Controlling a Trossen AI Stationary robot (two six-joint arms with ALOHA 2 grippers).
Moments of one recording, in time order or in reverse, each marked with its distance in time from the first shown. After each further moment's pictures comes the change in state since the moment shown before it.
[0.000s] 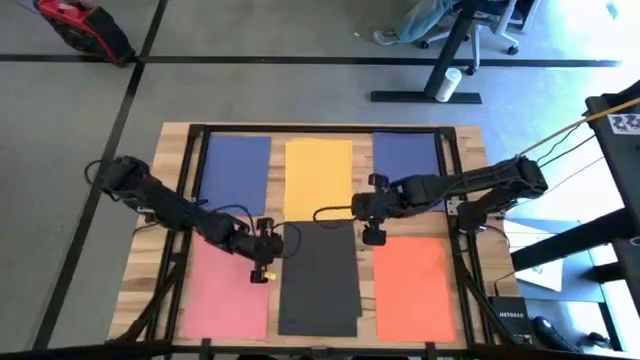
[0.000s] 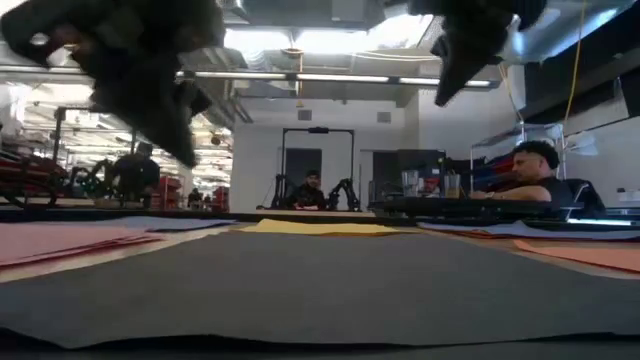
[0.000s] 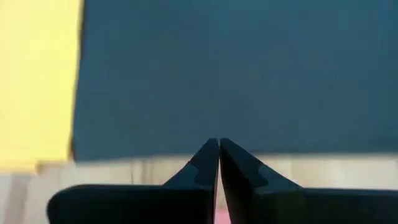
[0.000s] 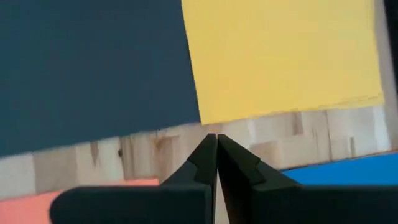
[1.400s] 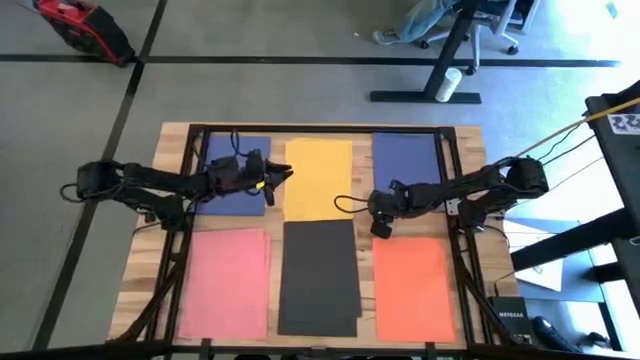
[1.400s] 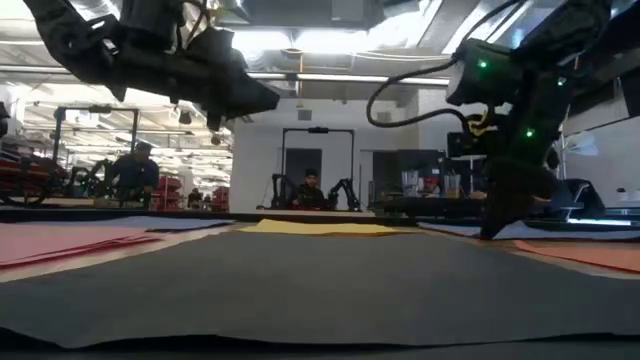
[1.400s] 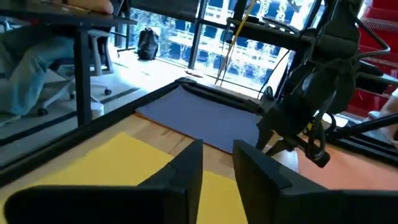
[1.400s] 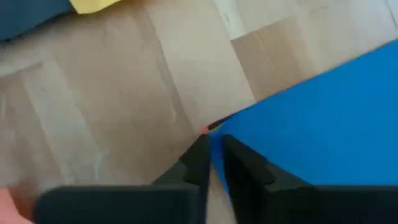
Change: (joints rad) left arm 0.663 -0.206 -0.416 1.046 0.182 0.102; right arm -0.183 0.001 -0.582 0.483 -0.006 0.160
